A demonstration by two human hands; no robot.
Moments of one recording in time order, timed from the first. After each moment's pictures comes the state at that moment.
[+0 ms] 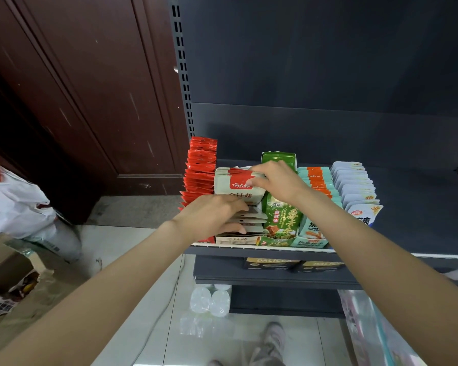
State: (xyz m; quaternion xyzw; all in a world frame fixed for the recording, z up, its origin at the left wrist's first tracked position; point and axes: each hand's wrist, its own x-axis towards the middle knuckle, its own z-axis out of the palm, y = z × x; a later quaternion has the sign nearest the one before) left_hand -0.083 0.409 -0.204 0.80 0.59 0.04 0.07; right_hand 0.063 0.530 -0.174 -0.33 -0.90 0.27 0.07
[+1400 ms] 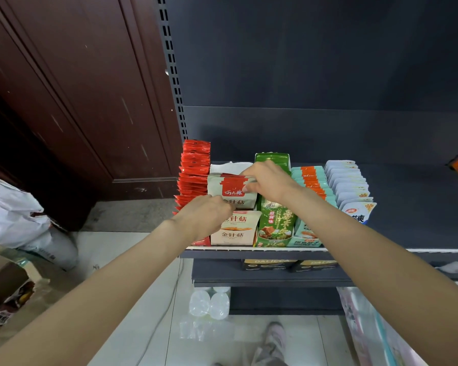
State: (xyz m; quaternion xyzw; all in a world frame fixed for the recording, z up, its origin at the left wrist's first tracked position) left_hand -0.076 0.420 -0.203 0.78 0.62 -0.08 0.01; right_hand 0.054 0.532 -0.176 -0.35 -0.91 0.21 0.02
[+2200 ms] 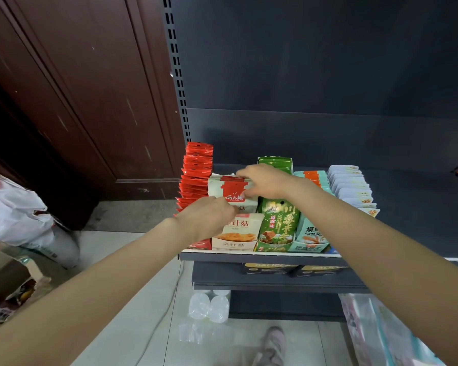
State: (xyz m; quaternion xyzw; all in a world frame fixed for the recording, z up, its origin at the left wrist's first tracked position) left_hand -0.075 0.423 -0.195 0.78 0.61 -0.10 0.02; right_hand 0.041 0.542 -0.164 -0.29 -0.94 0.18 -0.07
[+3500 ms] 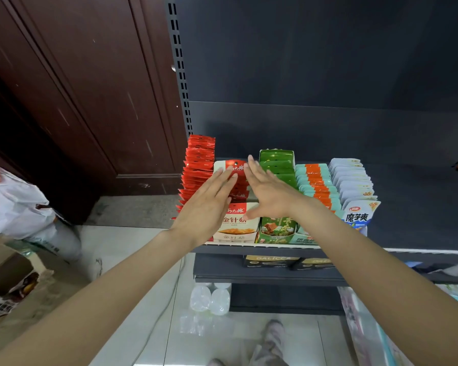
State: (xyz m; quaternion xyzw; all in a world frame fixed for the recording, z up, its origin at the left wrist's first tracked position) left_hand -0.074 0.393 -0.213 0.71 0.69 0.17 0.01; right_hand 0.066 0.511 -0.190 -0.31 -0.93 0.16 -0.10
